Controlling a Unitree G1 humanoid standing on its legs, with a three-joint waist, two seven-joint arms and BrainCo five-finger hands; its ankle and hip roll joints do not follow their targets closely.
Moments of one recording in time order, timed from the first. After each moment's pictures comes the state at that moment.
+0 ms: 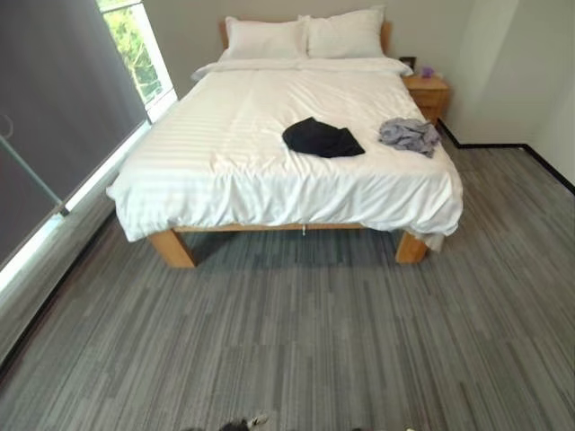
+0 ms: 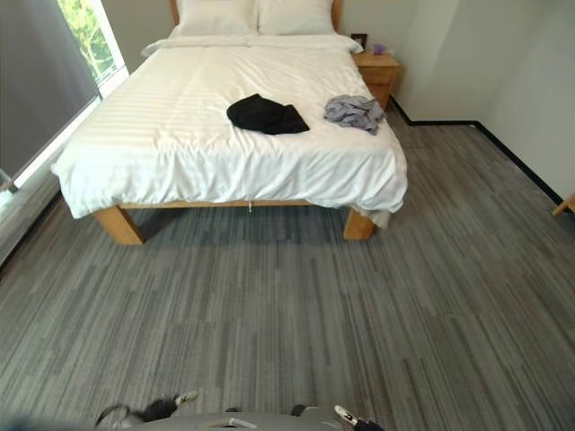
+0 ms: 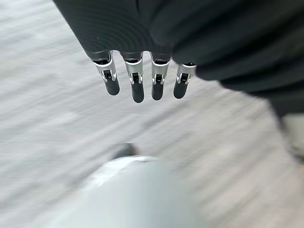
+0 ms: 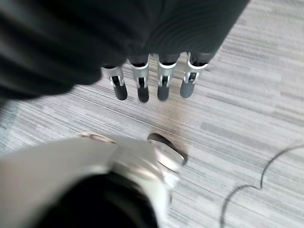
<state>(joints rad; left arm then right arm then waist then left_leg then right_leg) -0.07 0.24 -0.33 1.31 0.13 -0.13 -0.02 0.10 -0.26 0.35 1.15 0.01 -0.07 0.12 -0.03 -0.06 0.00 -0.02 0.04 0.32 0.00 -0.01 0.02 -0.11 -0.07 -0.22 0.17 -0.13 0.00</state>
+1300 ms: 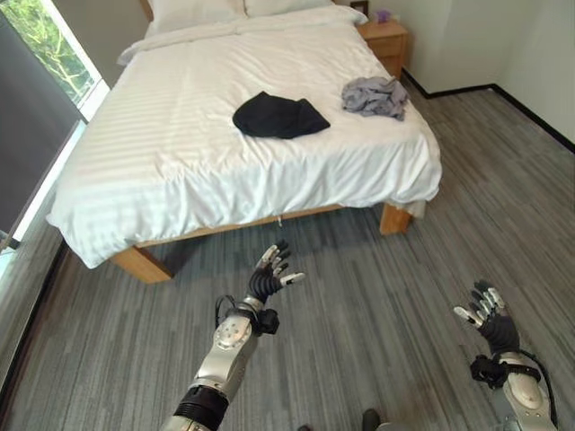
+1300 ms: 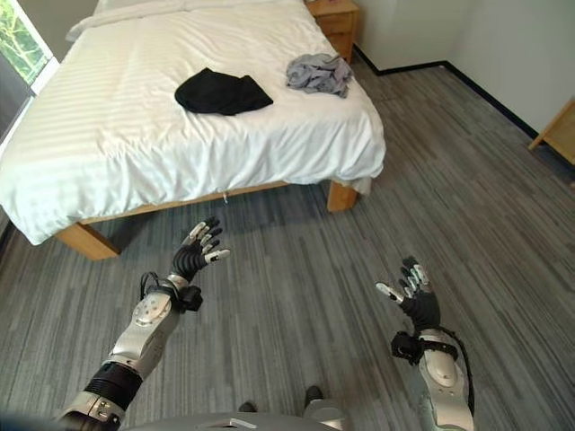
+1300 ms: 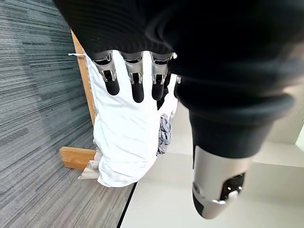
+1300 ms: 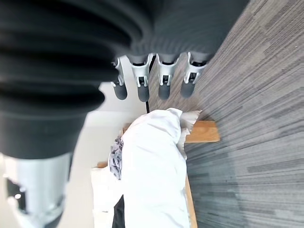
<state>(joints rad) -0.13 0.29 -0.24 0.37 -0.42 -0.22 -0.01 0.22 -0.35 -0.06 0.20 0.35 -0.25 -0.04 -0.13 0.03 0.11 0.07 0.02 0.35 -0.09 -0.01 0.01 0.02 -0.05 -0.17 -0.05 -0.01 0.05</state>
